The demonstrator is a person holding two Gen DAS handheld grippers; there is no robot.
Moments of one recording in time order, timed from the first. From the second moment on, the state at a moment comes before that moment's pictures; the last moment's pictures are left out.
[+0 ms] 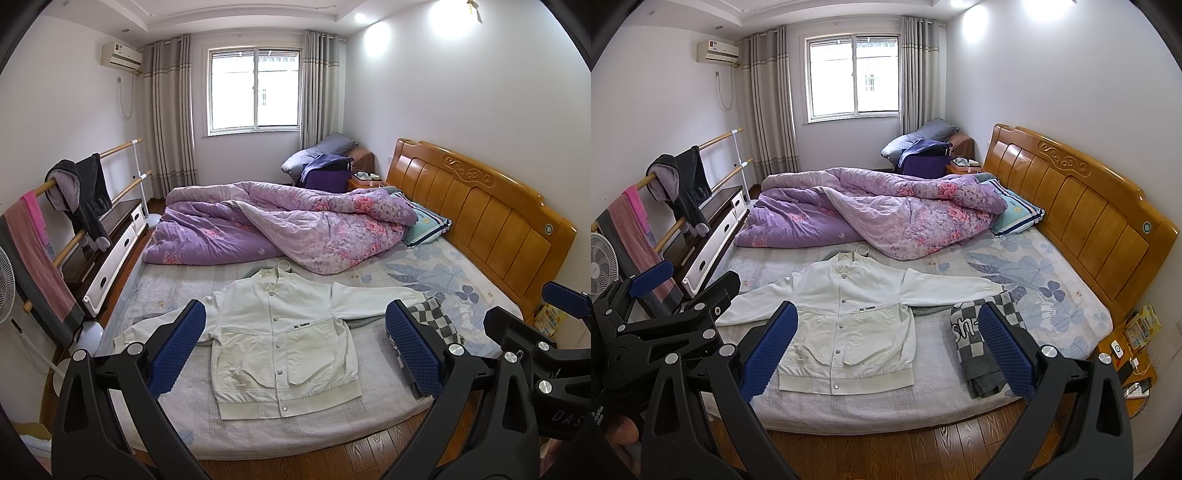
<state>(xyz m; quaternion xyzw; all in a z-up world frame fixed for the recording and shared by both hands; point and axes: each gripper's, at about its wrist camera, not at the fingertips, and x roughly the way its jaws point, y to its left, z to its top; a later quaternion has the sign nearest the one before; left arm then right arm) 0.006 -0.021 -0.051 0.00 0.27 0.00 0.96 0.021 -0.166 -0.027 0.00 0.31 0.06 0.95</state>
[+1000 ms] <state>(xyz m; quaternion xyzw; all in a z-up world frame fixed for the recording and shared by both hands) 0.047 0.009 -0.056 -0.01 0.30 0.01 0.95 0.066 -0.153 -0.051 0.00 0.34 0.08 0.94</state>
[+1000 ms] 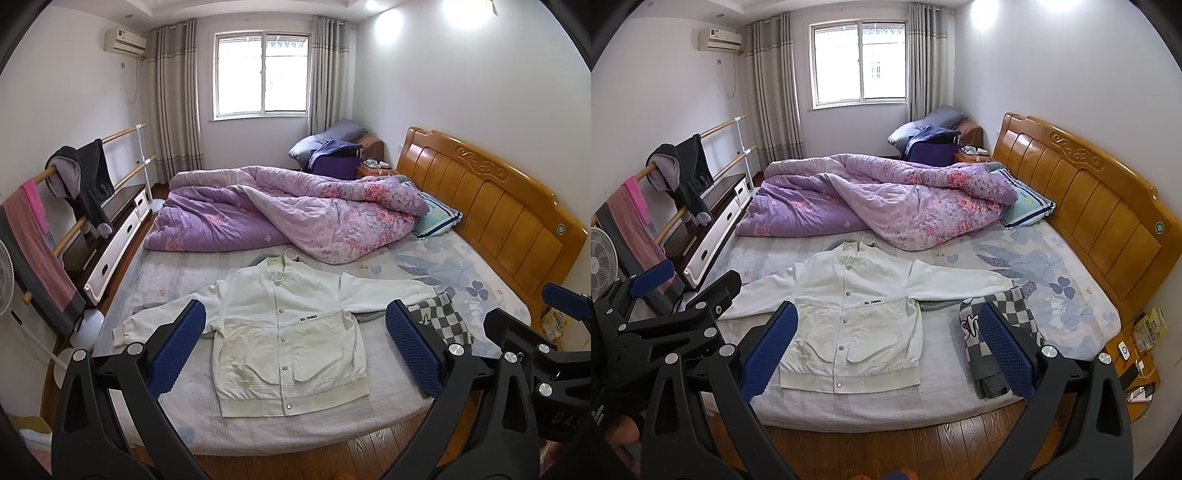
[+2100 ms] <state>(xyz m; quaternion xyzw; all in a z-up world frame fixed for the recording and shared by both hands) 0.308 0.149 -0.230 -0.12 0.52 0.22 0.82 0.384 -0.011 -0.235 -0.10 0.53 0.29 0.79</state>
